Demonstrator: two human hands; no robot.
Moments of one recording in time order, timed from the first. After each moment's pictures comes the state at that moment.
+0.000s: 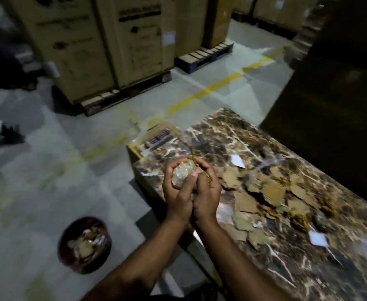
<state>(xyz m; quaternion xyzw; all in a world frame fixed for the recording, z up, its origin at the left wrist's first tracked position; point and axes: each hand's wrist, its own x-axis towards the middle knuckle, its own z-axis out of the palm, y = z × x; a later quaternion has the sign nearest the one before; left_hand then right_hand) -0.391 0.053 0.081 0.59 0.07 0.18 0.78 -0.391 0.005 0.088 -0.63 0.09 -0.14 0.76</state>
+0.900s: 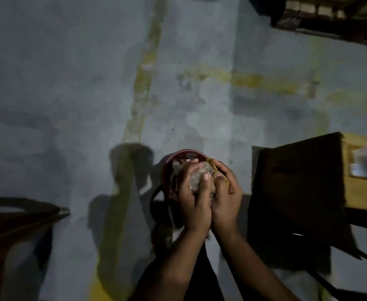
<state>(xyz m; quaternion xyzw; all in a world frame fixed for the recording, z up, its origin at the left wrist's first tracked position) -0.431 0.491 -0.230 0.48 0.50 0.37 0.62 -0.392 0.462 -0.236 -0.75 -0.07 0.24 0.62</state>
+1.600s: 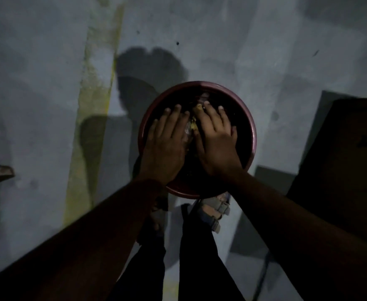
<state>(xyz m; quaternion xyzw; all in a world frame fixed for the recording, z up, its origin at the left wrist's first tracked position) -0.458 0.556 -0.652 0.90 0.38 0.00 0.21 -0.324 0.482 -0.641 -0.82 -0.45 0.31 0.16</state>
